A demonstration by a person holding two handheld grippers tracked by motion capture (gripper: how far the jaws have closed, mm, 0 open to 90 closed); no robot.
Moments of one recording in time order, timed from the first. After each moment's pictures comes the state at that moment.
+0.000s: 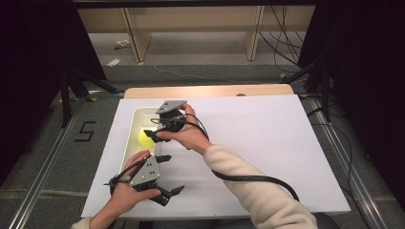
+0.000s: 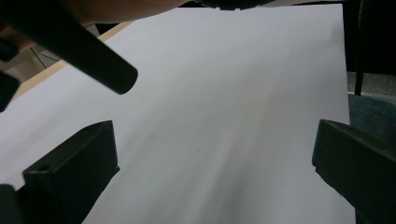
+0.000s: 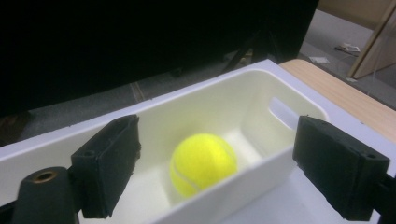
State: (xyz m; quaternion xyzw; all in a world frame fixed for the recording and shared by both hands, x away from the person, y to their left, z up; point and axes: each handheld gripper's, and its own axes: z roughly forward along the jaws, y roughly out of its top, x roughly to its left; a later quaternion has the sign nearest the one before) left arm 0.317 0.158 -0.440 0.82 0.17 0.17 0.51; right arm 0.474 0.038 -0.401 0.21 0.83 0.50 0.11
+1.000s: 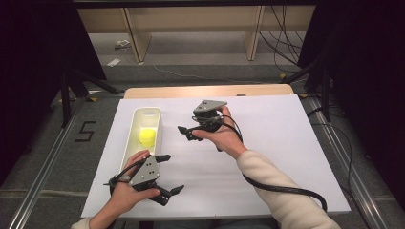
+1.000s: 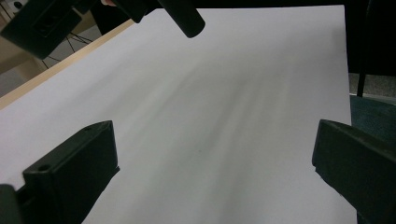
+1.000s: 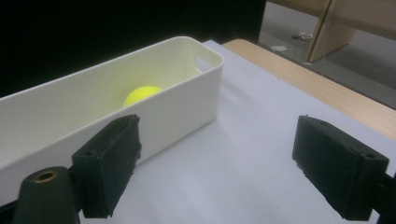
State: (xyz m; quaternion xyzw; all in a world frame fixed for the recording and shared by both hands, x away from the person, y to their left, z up) left arm 0.318 0.158 -0.440 0.82 0.17 0.17 0.52; right arm 0.469 -0.060 -0.399 0.27 0.81 0.50 0.14
